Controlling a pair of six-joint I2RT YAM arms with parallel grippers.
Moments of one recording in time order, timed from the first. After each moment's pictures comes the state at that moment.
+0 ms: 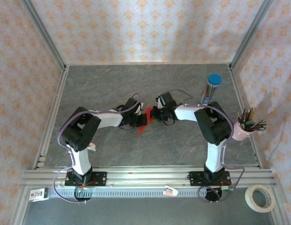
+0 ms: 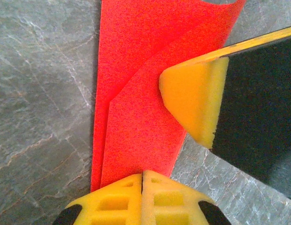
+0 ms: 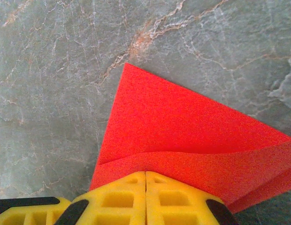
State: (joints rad) left arm -0.55 1.85 0.94 -0.07 0.32 -0.60; right arm 0.53 1.93 1.04 -0.05 -0.37 0.64
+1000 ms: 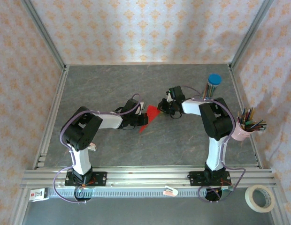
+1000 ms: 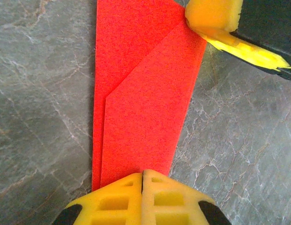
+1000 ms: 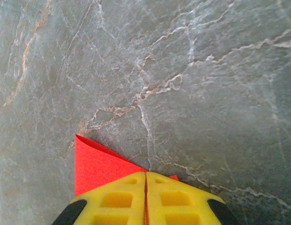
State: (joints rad) left arm -0.55 1.86 0.90 0.09 0.31 -0.60; right arm 0.37 1.97 1.10 -0.05 -0.40 0.70
